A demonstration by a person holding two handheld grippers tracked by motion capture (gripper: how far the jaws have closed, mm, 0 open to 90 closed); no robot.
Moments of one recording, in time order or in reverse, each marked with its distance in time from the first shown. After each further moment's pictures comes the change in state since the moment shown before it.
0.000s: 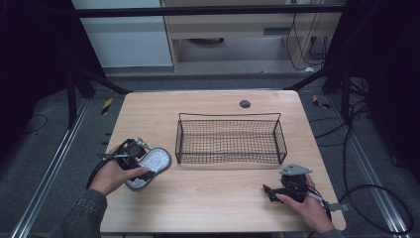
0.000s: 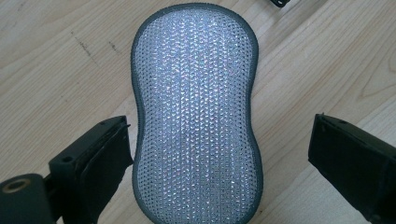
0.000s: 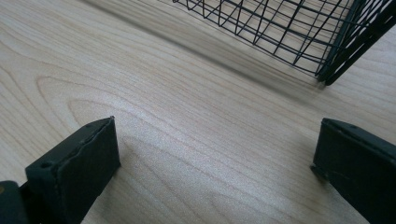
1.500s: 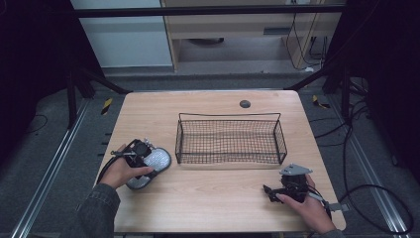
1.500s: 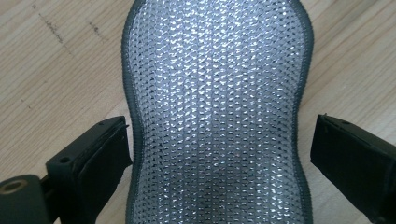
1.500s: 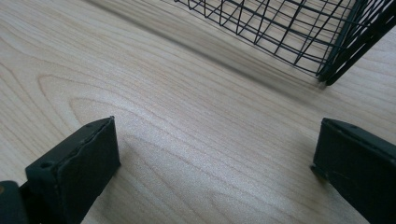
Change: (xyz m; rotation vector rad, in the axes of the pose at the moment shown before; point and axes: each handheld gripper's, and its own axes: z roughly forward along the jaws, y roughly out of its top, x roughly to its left) left arm 0.019 0.003 0.050 0.081 -0.022 -0.024; right arm 0.000 0.000 0.000 0.001 0.006 -0.005
